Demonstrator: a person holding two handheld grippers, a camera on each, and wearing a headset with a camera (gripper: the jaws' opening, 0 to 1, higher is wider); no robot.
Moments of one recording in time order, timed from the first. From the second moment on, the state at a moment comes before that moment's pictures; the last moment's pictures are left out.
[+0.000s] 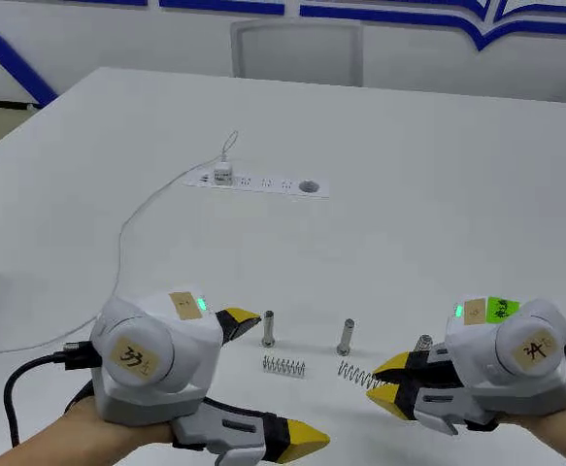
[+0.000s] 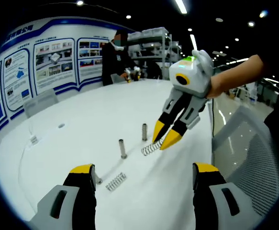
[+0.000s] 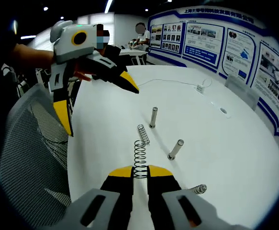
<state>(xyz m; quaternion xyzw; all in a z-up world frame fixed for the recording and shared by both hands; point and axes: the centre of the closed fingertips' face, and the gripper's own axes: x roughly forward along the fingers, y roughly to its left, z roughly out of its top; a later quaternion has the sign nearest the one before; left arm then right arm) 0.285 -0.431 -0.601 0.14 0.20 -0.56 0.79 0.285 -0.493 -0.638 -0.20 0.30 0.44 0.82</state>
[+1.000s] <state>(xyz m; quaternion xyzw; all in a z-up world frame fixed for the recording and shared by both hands) 0.270 -0.444 -0.599 0.12 0.20 -0.60 0.76 0.261 -0.472 -0.606 -0.26 0.26 0.49 0.79</state>
